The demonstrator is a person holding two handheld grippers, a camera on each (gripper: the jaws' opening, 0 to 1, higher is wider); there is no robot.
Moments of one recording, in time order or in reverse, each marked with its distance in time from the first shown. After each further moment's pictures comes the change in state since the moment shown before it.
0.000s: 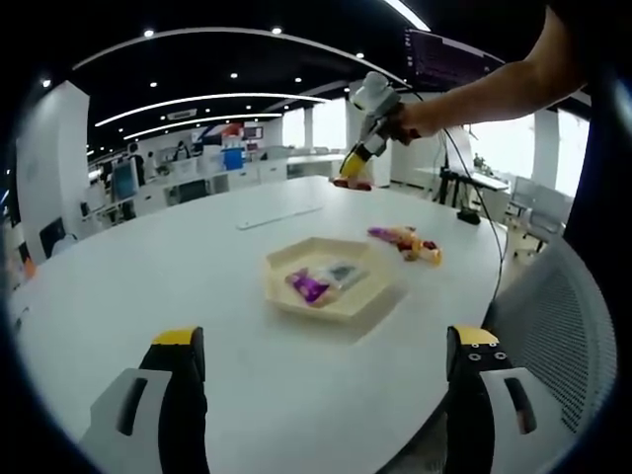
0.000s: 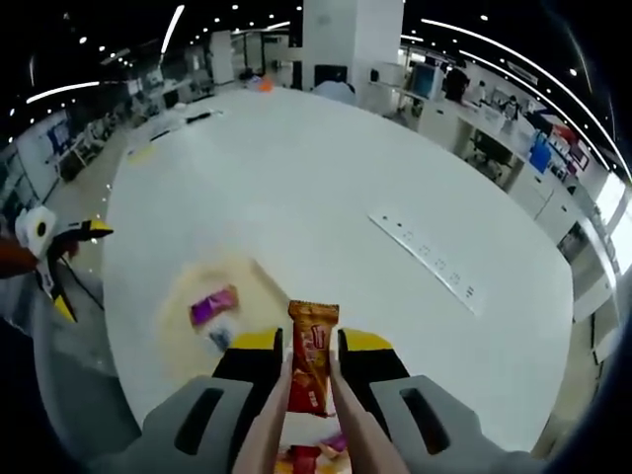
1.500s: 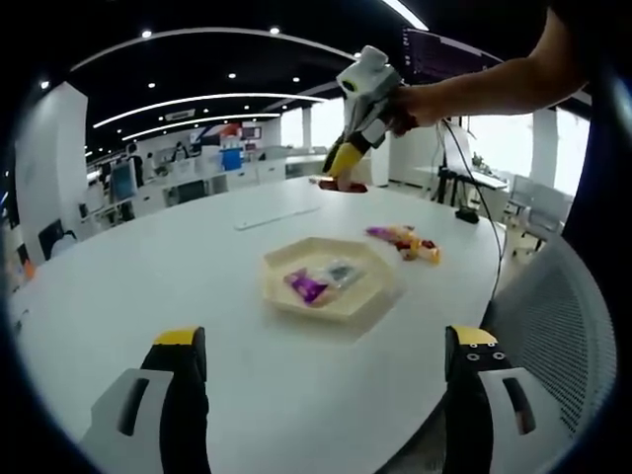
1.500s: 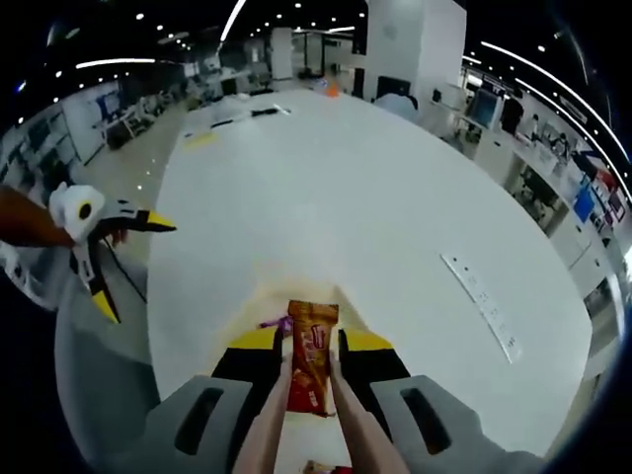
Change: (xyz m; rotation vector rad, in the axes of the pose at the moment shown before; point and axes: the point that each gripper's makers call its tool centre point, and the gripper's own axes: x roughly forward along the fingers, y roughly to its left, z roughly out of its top) left arm 0.000 0.000 0.000 0.005 0.000 -0.004; right arm 0.005 0.099 0.037 -0.174 -0.030 0.180
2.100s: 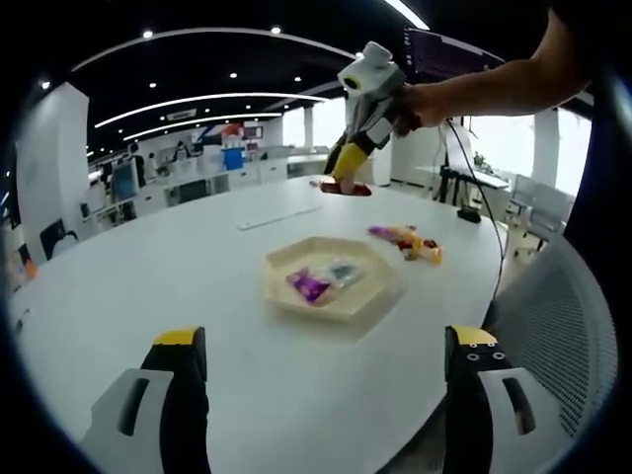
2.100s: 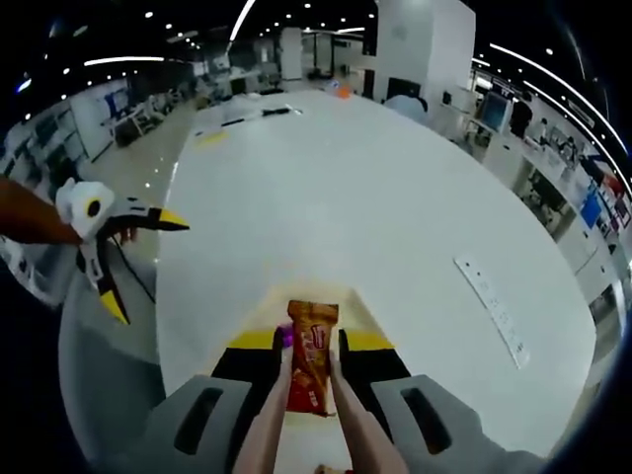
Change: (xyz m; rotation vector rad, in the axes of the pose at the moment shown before) left arm -0.001 0.001 0.000 0.003 0.001 0.006; right arm 0.004 0.012 0.001 -0.012 -0.001 0.024
